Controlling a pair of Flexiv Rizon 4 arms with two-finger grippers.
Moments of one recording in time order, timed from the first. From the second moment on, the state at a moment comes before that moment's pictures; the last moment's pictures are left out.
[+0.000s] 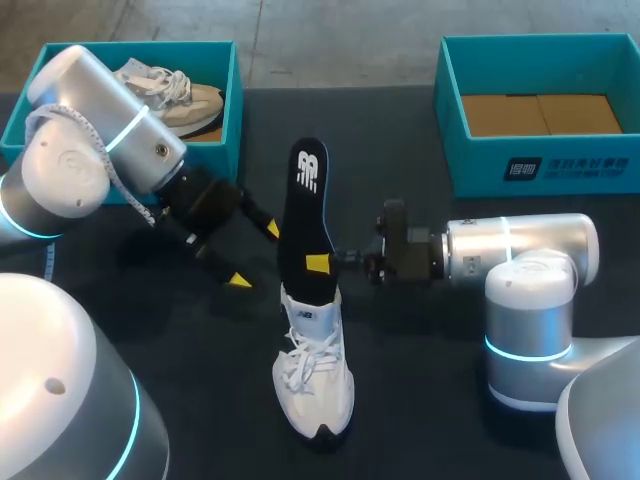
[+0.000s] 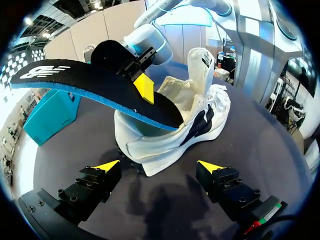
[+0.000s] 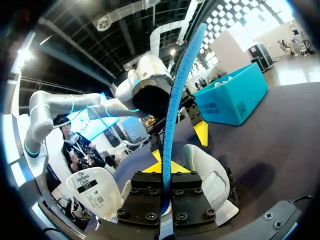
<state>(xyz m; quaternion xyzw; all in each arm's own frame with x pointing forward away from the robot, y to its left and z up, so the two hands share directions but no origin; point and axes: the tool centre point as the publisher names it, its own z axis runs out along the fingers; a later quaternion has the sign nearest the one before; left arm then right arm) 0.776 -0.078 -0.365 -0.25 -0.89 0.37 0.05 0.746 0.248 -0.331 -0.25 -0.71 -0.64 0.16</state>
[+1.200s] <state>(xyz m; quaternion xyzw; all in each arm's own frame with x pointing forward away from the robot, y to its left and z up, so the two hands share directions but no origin) 0.776 -0.078 -0.365 -0.25 -0.89 0.37 0.05 0.726 0.248 -0.349 -0.25 -0.72 -0.62 0.19</state>
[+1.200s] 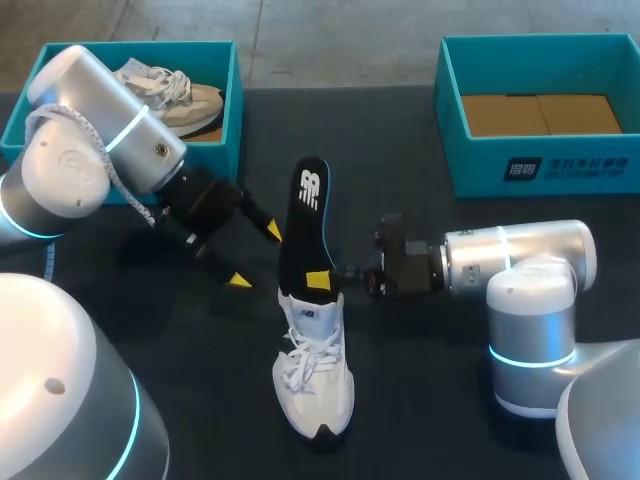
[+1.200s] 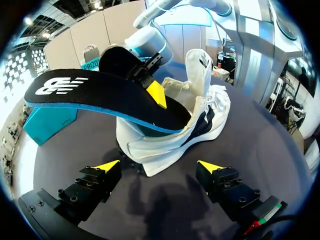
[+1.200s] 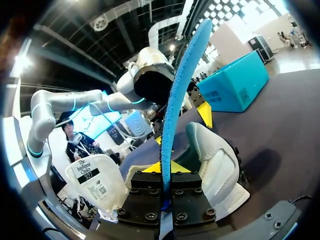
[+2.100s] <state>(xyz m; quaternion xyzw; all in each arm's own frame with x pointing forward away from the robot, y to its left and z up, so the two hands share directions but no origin) 0.776 -0.078 -0.365 -0.25 -0.89 0.37 0.05 0.711 0.251 -0.354 -0.25 -0.73 -0.60 0.22</state>
